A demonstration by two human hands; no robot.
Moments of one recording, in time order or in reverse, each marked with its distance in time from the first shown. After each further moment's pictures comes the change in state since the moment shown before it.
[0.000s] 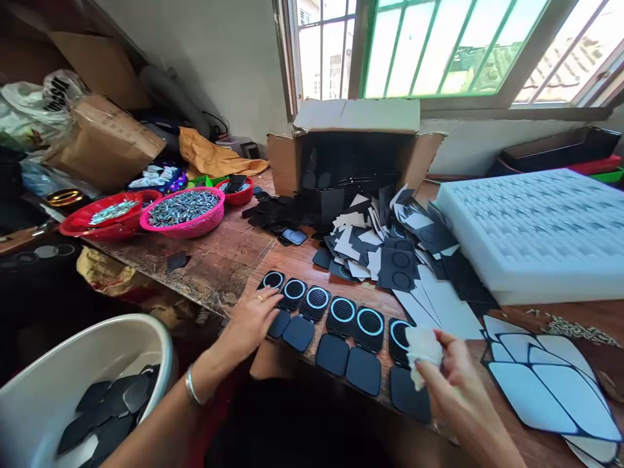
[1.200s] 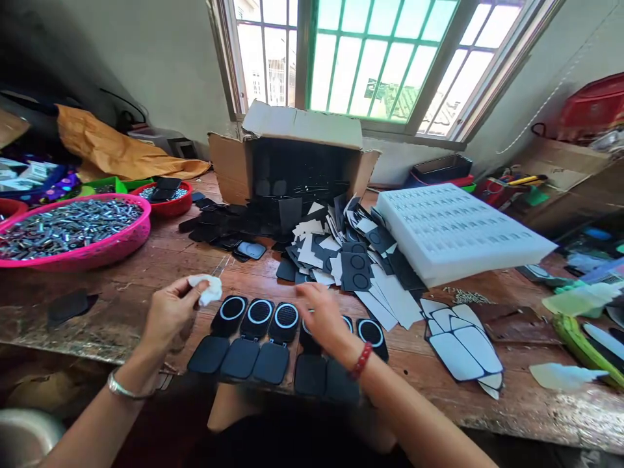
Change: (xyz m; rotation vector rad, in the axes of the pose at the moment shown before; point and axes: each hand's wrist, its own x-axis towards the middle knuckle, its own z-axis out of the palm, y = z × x) left_hand 0.067 -0.097 -0.002 -0.935 0.293 -0.604; right_hand 0.061 -0.050 0.139 -0.604 -0.222 -0.606
